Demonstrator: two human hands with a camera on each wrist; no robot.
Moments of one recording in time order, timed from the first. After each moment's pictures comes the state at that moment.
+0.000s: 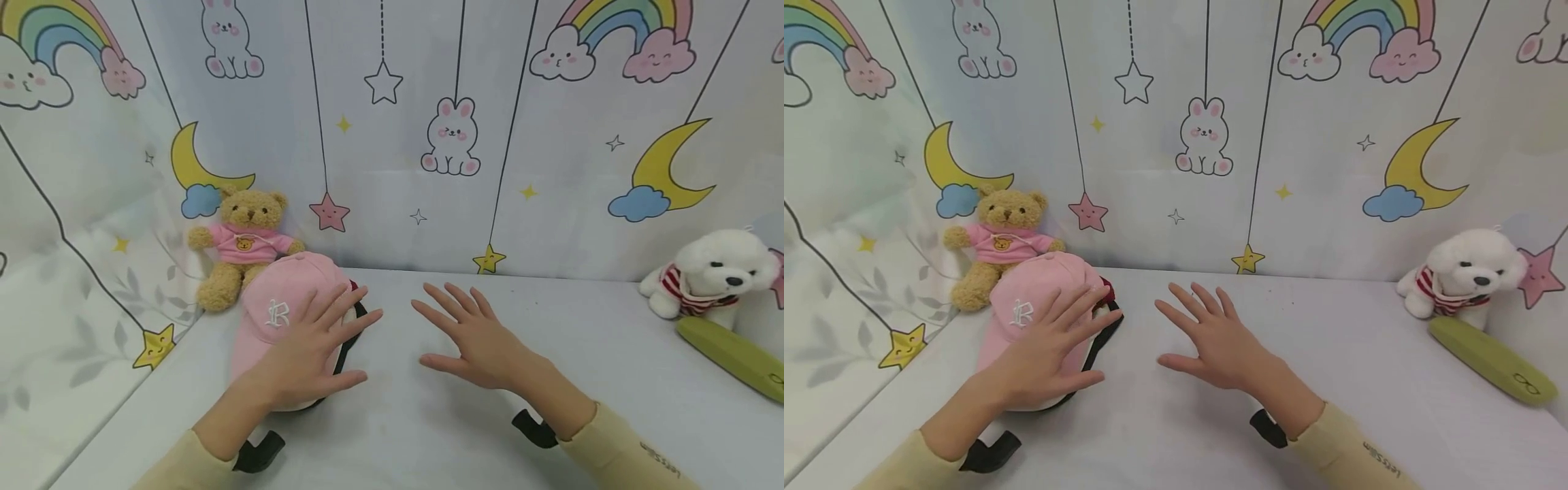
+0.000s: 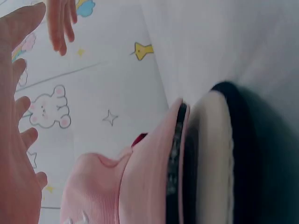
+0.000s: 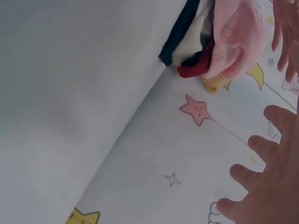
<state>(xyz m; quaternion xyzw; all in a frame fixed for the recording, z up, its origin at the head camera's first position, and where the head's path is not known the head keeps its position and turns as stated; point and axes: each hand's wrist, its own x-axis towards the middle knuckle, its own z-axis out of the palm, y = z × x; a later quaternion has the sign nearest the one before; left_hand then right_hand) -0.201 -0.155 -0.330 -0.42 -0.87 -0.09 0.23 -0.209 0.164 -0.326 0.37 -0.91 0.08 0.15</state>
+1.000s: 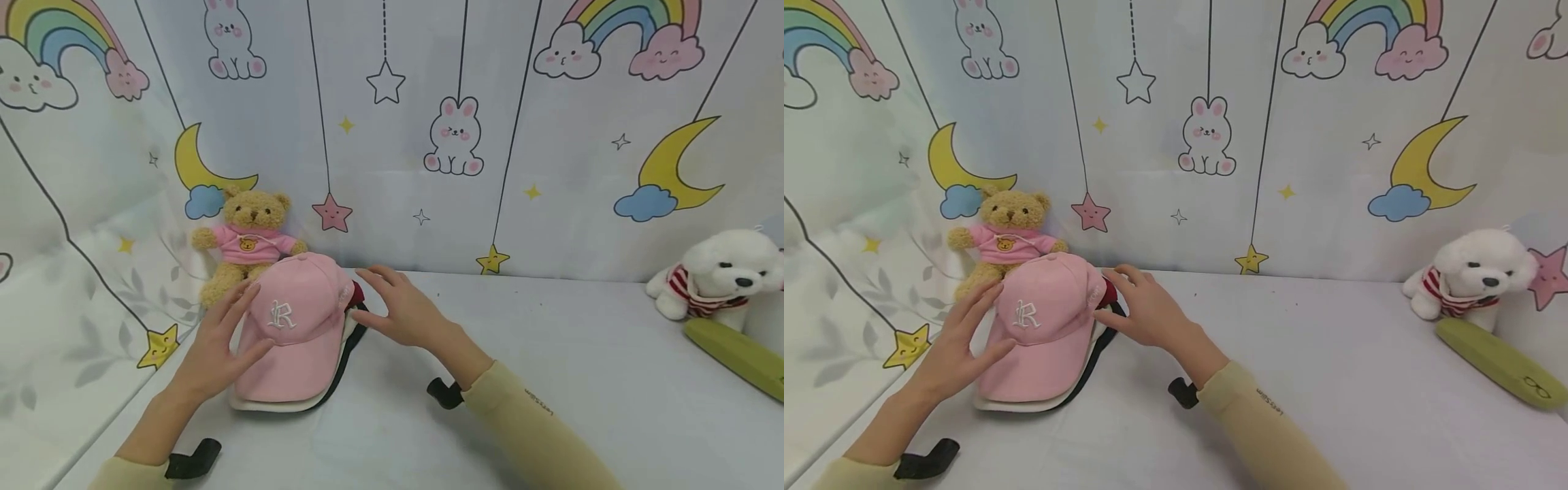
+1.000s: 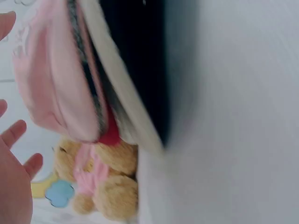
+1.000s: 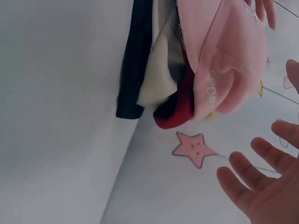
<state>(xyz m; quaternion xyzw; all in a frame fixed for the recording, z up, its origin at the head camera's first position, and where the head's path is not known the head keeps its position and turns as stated) -0.208 -0.273 -0.362 -0.24 -0.88 -0.29 0.30 -0.264 0.060 -0.317 0.35 -0.90 0.24 0.13</state>
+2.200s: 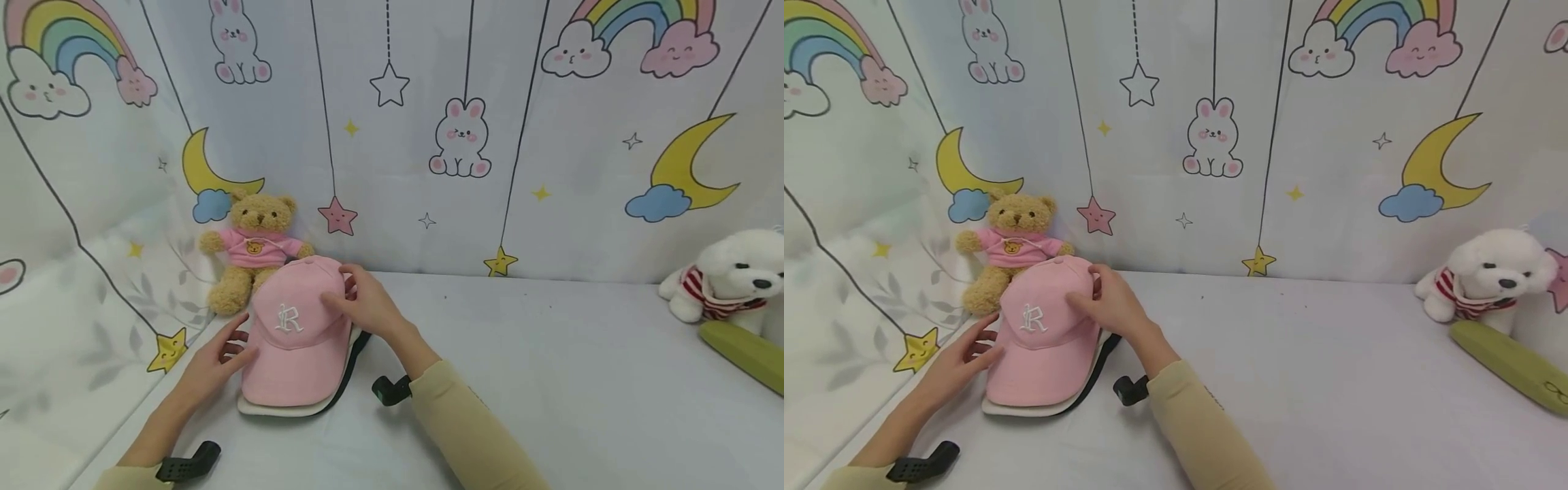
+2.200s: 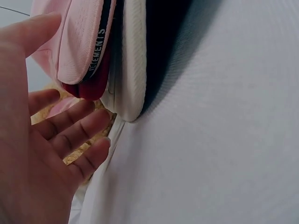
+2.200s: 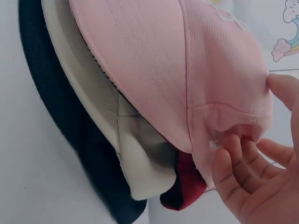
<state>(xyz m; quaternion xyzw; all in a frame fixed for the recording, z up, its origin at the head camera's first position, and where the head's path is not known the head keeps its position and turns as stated) -0.209 -0.305 -0.387 -0.05 -0.92 -0.37 0.08 -0.292 -0.010 -0.329 0.26 -0.83 0.49 0.03</state>
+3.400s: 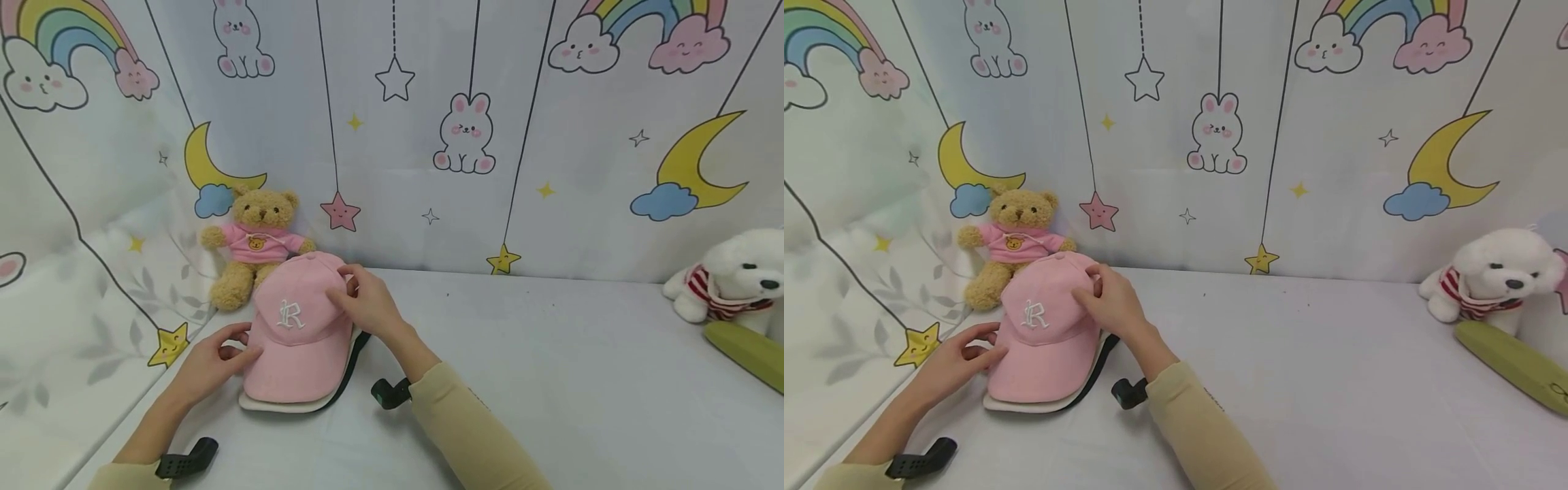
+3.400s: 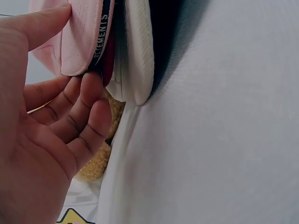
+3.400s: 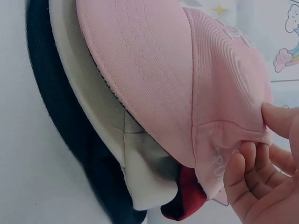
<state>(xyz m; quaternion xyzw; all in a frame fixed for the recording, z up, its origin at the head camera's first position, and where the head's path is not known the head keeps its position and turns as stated) -0.205 -0.302 -0.379 -0.02 -0.92 -0.39 0.05 -0.283 -0.016 -0.328 0.24 -0.83 0.49 0.07</state>
